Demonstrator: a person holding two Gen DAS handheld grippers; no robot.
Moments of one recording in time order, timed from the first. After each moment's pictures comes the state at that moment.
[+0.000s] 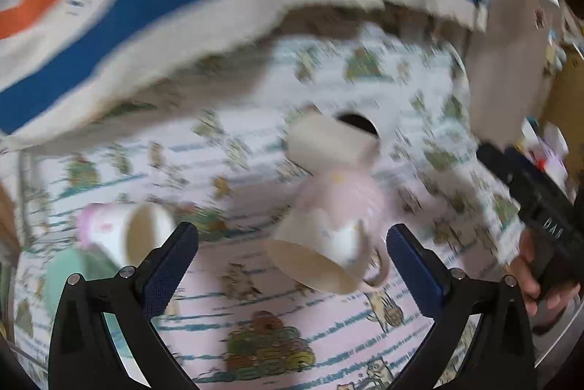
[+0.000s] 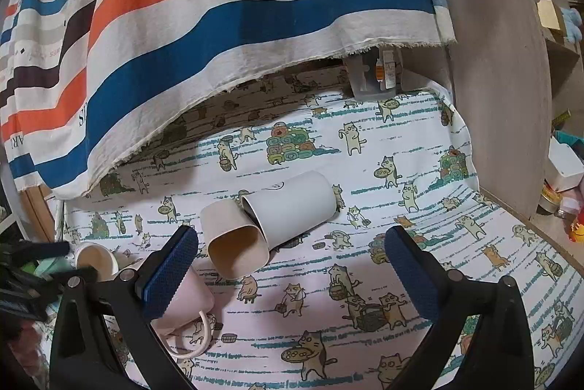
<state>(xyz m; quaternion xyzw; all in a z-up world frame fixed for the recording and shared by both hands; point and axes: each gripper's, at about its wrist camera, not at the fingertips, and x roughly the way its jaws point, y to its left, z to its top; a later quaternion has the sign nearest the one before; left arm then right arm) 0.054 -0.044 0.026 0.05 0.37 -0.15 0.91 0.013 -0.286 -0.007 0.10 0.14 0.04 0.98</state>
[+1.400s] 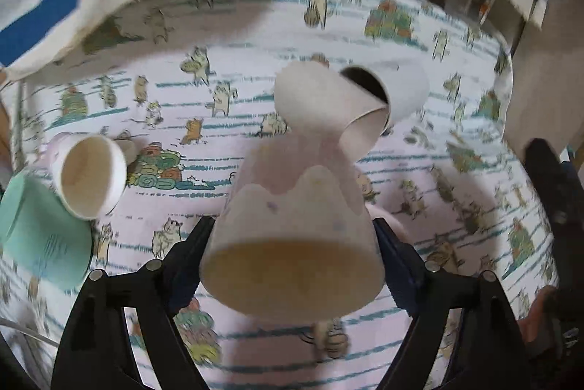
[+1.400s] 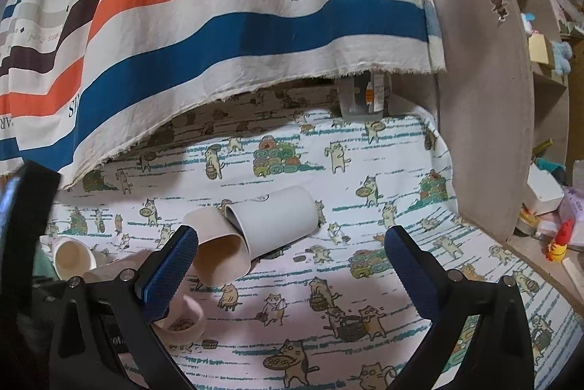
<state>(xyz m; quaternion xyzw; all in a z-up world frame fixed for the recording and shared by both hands) 0.061 -0.104 -0.011 -0.02 0.42 -0.03 0.91 0.004 -0.277 -0.003 0.05 0.11 0.00 0.99</state>
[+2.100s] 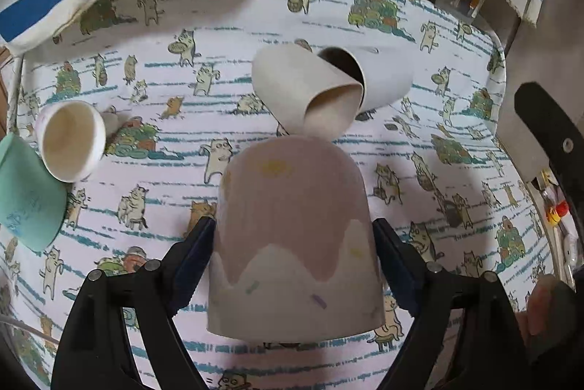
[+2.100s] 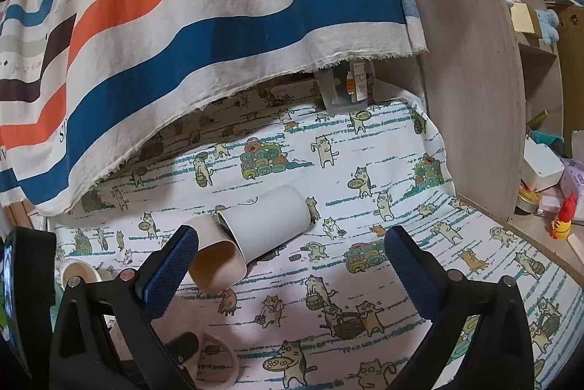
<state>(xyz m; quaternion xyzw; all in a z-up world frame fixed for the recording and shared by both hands) 0.051 -0.125 -0.030 -0.04 0.43 -0.03 0.90 0.009 -0.299 -0.001 0.11 0.13 -0.01 0.99</state>
